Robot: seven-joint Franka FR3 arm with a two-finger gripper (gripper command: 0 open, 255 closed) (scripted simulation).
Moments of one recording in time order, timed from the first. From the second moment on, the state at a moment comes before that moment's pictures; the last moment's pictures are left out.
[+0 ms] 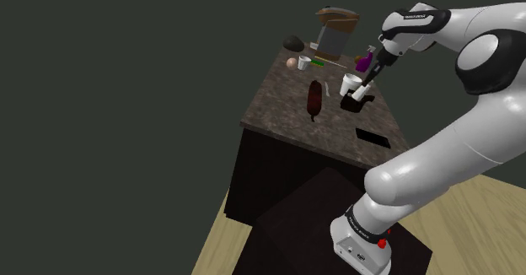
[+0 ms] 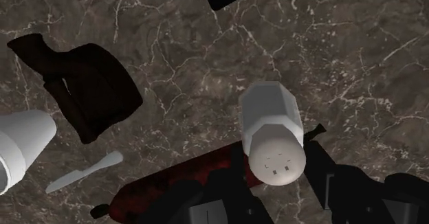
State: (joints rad) arm -0.43 -0.17 -0.45 -1.99 0.02 1.98 -1.09
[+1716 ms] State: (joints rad) arm -0.80 0.25 -0.81 -1.56 0.35 1.77 -1.86
